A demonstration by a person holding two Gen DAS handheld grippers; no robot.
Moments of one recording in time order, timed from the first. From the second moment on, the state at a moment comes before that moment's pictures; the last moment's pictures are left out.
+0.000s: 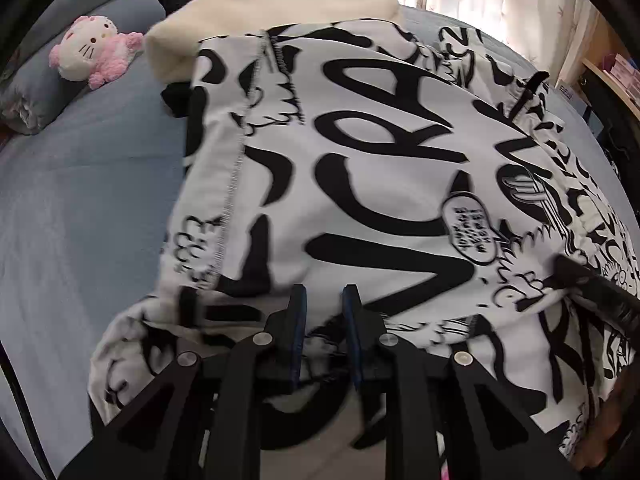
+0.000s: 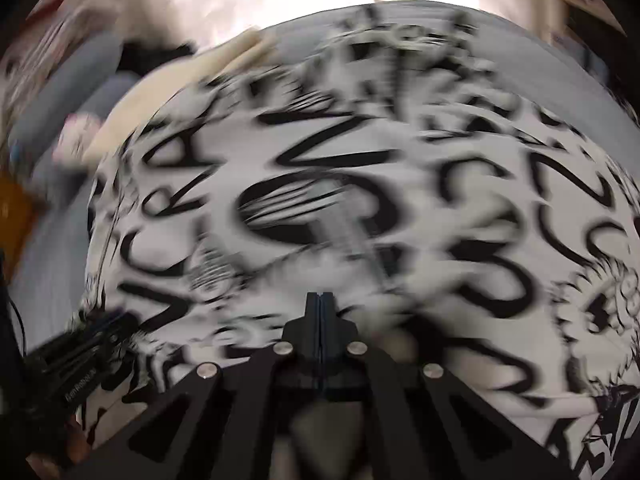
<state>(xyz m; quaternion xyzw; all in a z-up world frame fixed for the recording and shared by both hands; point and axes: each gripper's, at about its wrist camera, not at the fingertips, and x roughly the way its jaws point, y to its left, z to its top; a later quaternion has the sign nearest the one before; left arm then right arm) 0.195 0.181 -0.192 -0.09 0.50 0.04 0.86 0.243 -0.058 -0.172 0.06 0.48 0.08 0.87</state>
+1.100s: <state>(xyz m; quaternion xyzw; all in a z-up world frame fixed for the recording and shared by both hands) 0.328 0.175 -0.188 -0.01 0.45 0.09 0.89 0.374 -0.125 -0.184 0.16 0.47 0.08 0.86</state>
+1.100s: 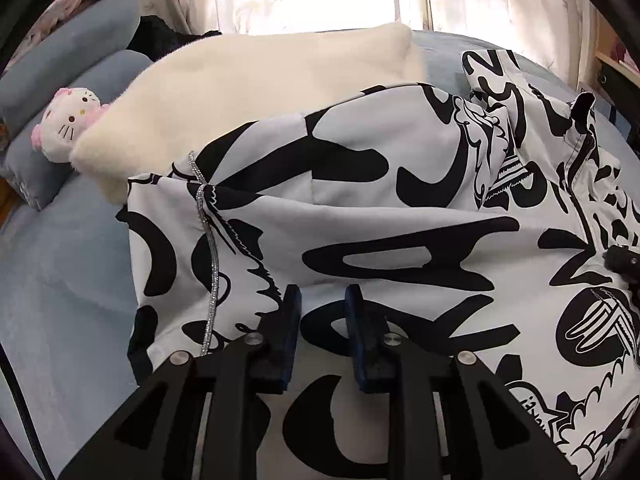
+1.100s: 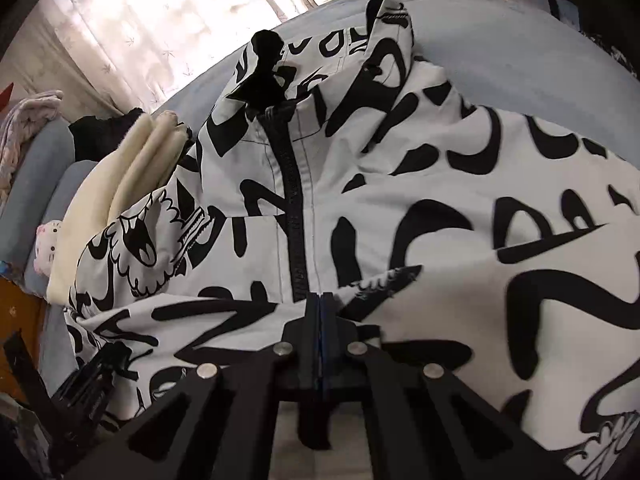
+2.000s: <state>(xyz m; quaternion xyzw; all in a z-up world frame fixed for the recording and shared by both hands) 0.110 0.150 -0.076 0.01 0.43 0.08 0.90 0.145 -0.178 -0.120 0.22 0.46 0.04 0.86</state>
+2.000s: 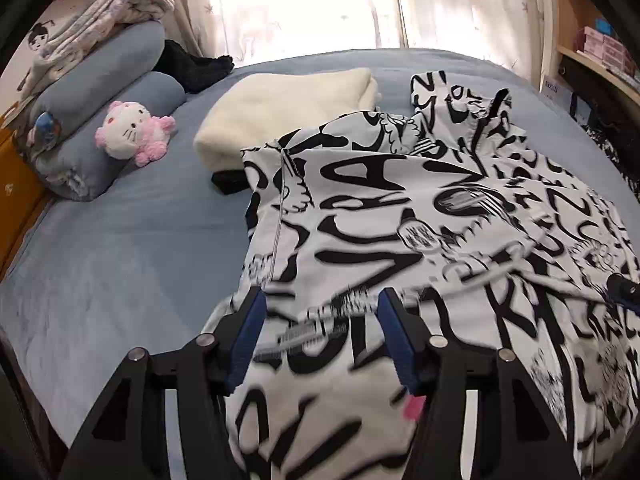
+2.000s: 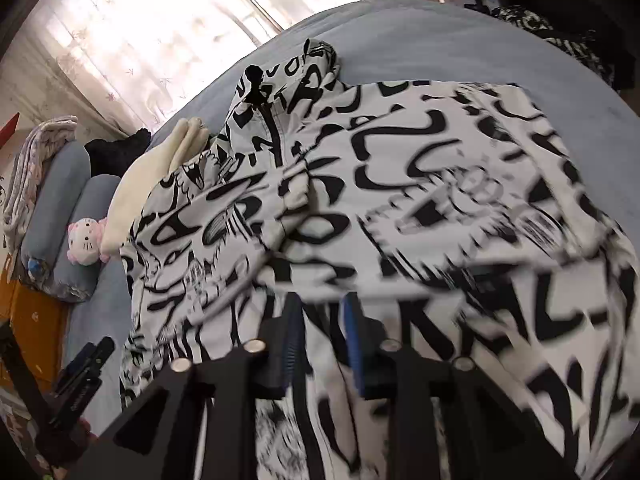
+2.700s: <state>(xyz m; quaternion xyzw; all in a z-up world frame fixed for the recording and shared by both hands) -0.027 0.144 -0.083 -0.03 0.46 0.07 0.89 0.005 -0.194 -0.126 0.21 0.47 0.05 0.86</state>
